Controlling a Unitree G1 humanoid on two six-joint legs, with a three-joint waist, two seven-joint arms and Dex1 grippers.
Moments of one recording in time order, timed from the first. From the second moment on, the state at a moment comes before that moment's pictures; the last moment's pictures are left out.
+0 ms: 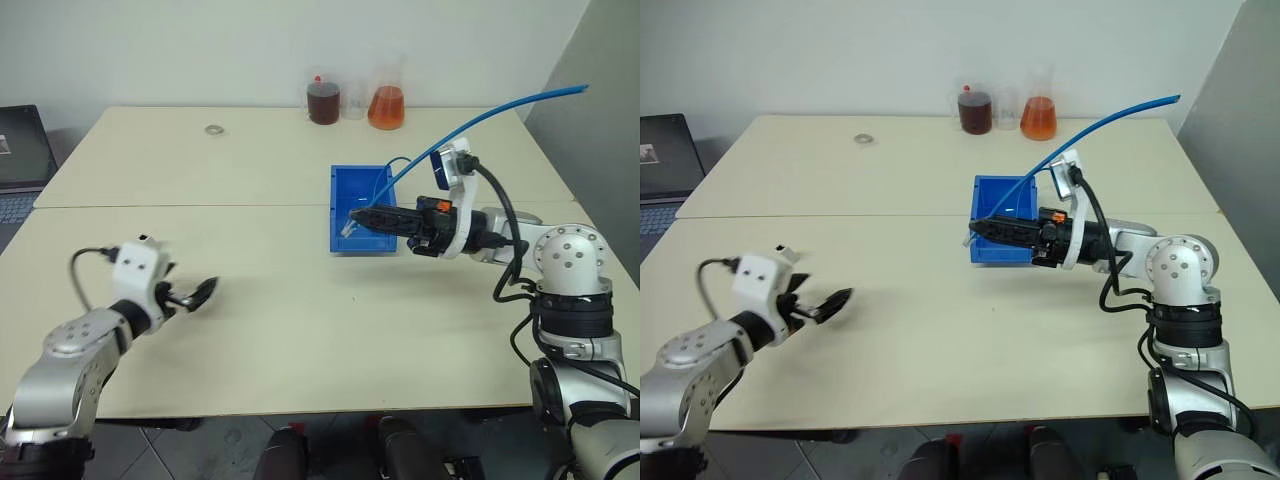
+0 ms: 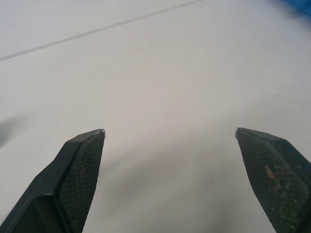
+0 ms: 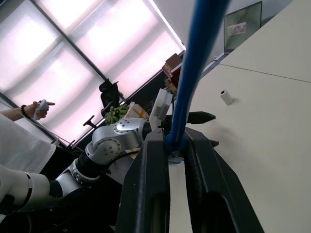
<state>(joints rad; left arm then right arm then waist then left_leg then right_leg) 0.02 0.72 0.34 -0.17 -0.36 0.52 -0.43 -0.80 -0.42 -0.08 -0.04 1.13 1.19 0.72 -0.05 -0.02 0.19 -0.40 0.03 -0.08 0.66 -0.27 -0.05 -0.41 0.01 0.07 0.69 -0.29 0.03</state>
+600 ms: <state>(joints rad) -0.59 0.87 0.20 0.96 -0.13 0.02 -0.82 -0.81 -0.41 -0.06 -0.02 1.07 1.16 0.74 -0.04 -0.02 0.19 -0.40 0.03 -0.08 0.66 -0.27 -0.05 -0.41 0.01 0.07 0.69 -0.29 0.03</state>
